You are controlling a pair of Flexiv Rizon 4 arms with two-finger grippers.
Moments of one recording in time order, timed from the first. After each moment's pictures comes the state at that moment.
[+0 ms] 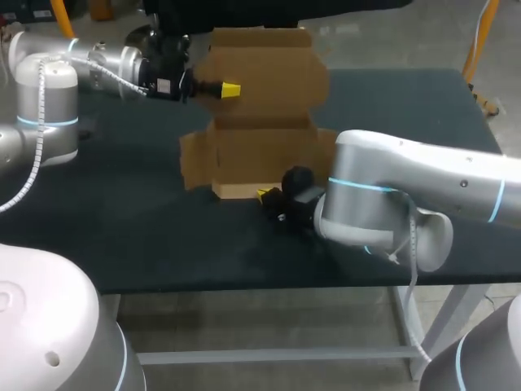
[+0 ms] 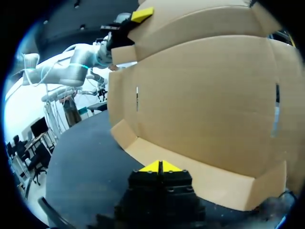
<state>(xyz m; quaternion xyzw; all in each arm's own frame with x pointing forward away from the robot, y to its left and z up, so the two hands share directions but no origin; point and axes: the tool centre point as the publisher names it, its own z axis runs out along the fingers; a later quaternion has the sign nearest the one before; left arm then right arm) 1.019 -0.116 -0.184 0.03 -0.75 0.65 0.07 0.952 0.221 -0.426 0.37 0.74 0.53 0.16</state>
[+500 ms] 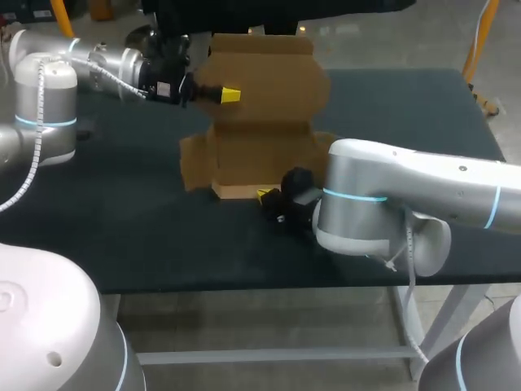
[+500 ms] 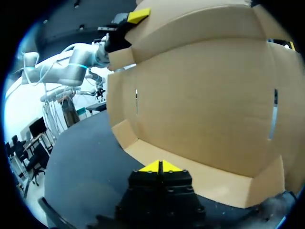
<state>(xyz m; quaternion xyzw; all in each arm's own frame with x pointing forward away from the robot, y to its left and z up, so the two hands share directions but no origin) 1.009 -0.116 -0.190 0.01 -0.76 0.64 0.08 0.951 0.221 -0.427 0.37 0.74 0.53 0.17</state>
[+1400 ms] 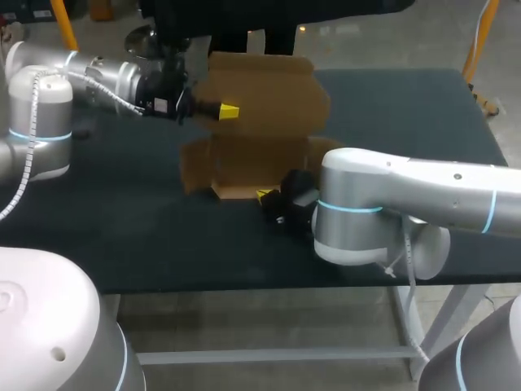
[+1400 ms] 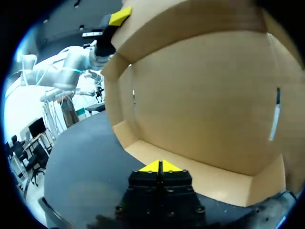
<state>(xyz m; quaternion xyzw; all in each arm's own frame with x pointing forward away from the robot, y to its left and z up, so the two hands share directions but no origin) 0.971 -0.114 -0.201 -0.01 -0.76 0.64 0.08 0.949 0.222 -0.428 0.37 0.74 0.53 0.17</state>
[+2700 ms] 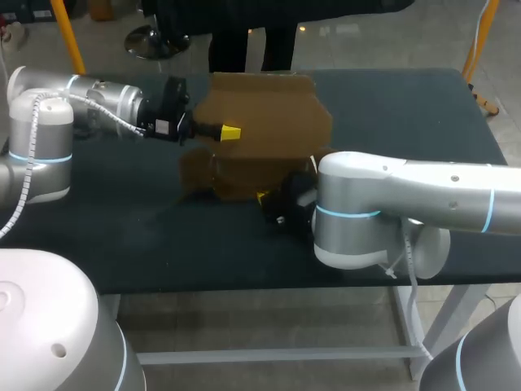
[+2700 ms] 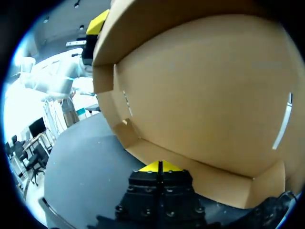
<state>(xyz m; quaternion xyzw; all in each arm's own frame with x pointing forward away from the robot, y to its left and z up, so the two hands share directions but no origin) 0.937 -0.117 -0.225 0.02 -0.75 0.65 0.11 0.950 0.222 -0.428 0.37 0.74 0.53 0.17</state>
